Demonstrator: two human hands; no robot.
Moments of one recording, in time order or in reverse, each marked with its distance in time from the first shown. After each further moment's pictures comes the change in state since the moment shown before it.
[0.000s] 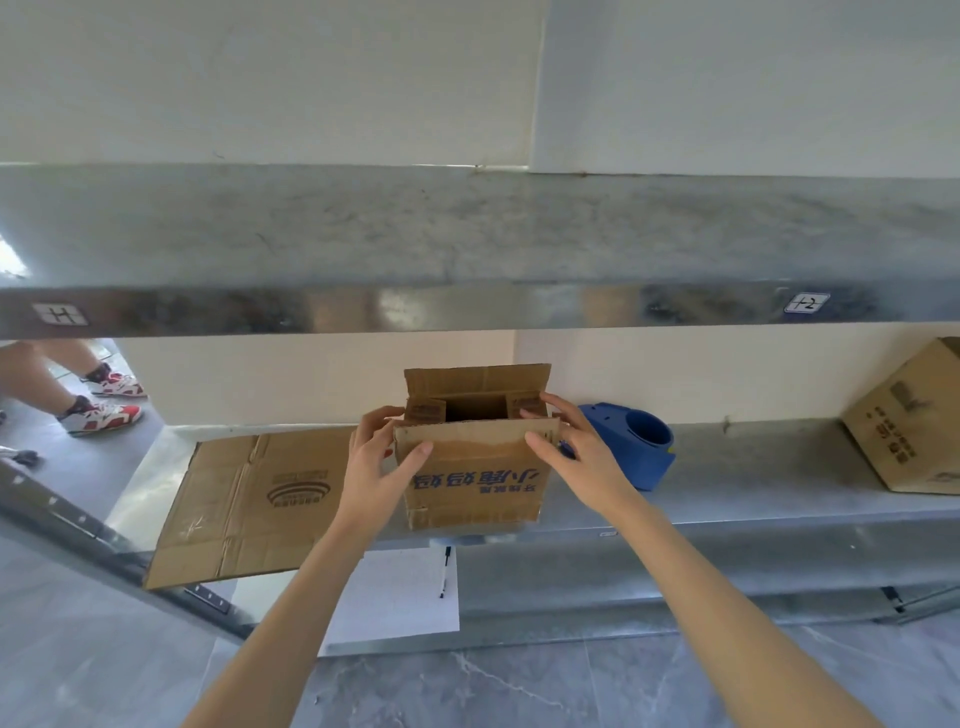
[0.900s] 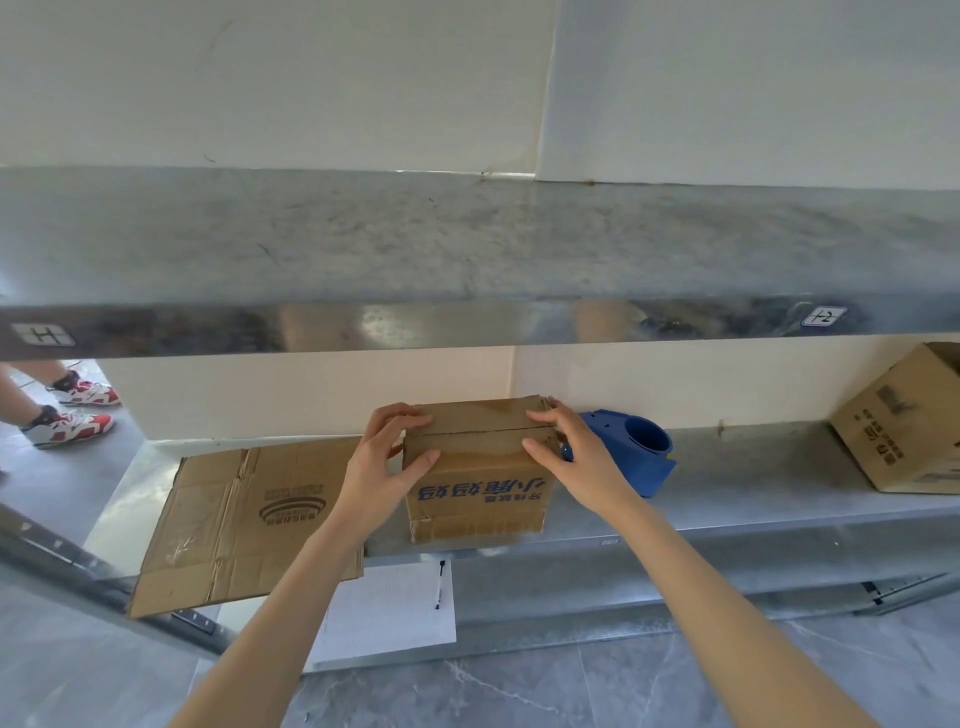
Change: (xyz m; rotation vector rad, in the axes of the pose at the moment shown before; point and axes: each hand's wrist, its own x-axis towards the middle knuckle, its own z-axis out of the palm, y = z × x) left_hand 0.029 -0.013 -0.009 0.063 -0.091 0.199; right_hand 0.008 -0.007 0.003 -0.032 0.040 0.049
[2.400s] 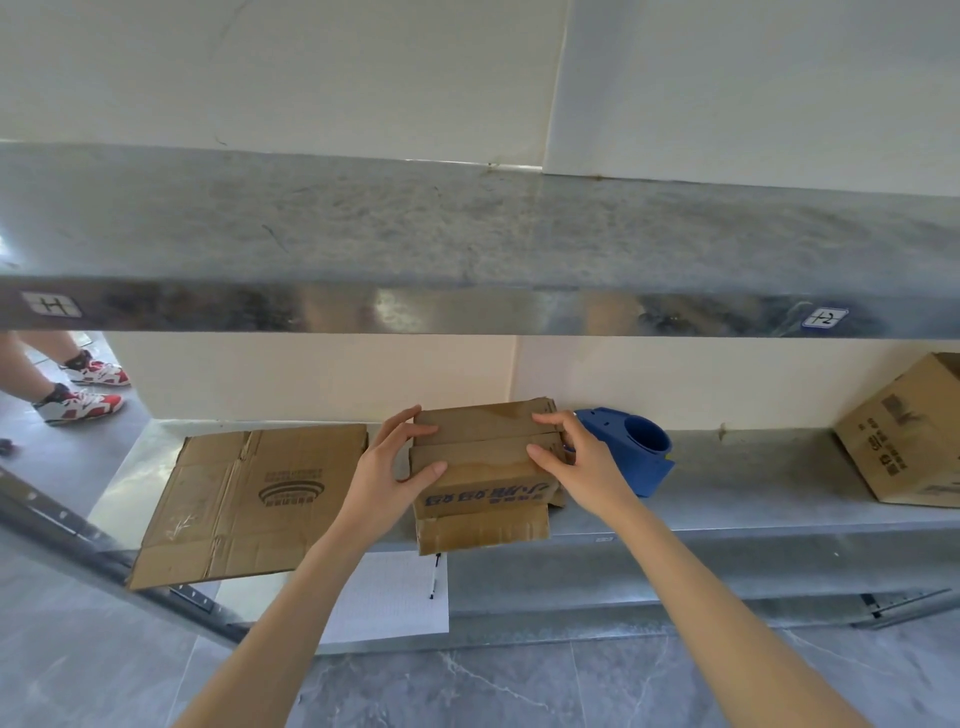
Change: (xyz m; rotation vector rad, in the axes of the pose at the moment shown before) left_hand -0.021 0.006 0.012 0.019 -0.017 -0.091; right_hand -0.011 0.000 -0.003 0.026 -0.020 0.084
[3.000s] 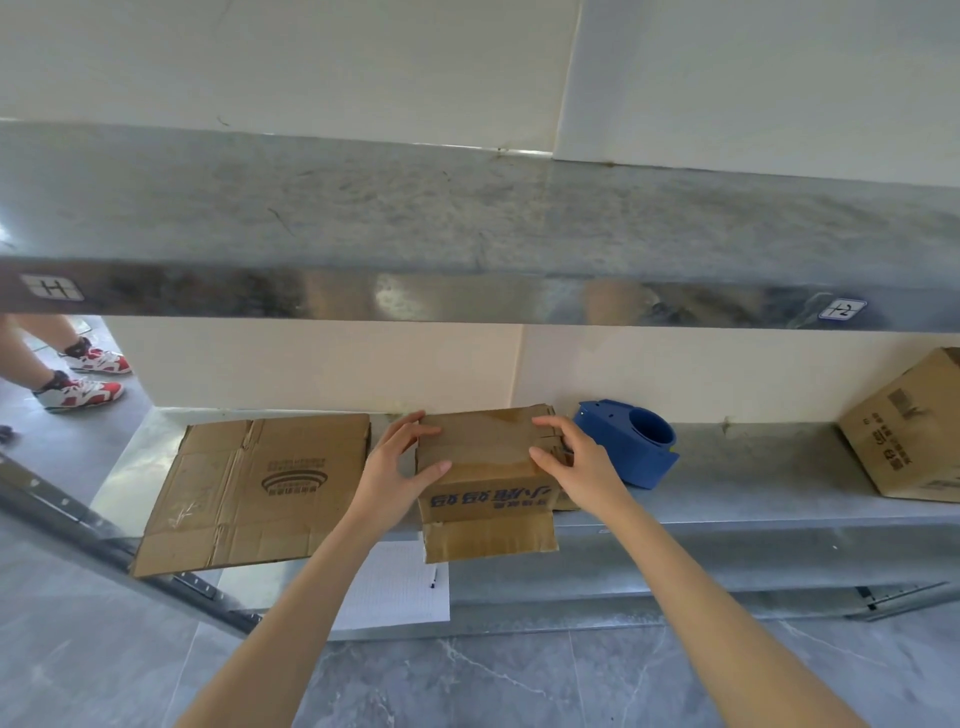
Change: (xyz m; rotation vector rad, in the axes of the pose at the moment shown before) left_hand 0.000 -0.017 0.011 -0.054 -0.028 -0.116; right_hand -0.002 0.009 0.012 -0.026 -0.033 0.070
